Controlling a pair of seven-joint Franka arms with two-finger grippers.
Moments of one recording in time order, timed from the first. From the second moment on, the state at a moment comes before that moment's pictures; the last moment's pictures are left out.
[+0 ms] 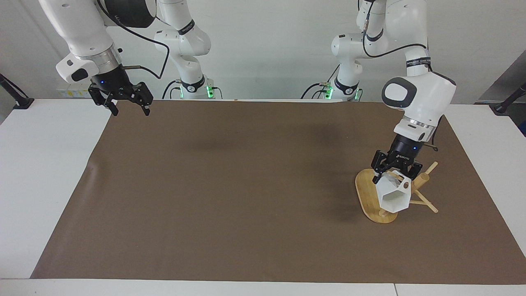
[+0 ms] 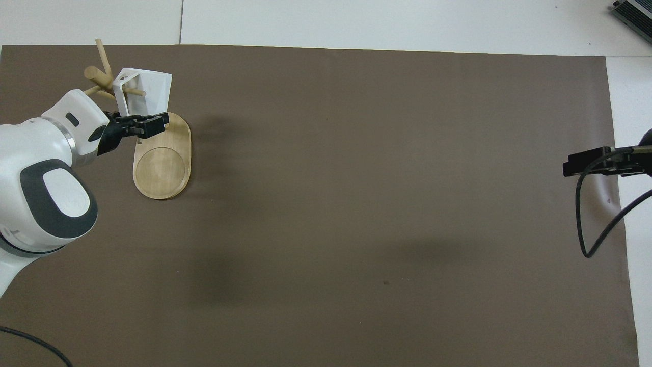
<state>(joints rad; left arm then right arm) -0.06 0.11 -0.07 -2.07 -0.59 2.69 0.51 -0.07 -0.05 0.02 -1.65 0.02 1.63 -0.04</state>
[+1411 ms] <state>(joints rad) -0.04 0.09 -0.04 -1.83 -0.15 2.24 0.25 -0.07 -0.05 0.02 -1.65 0.02 1.63 -0.04</state>
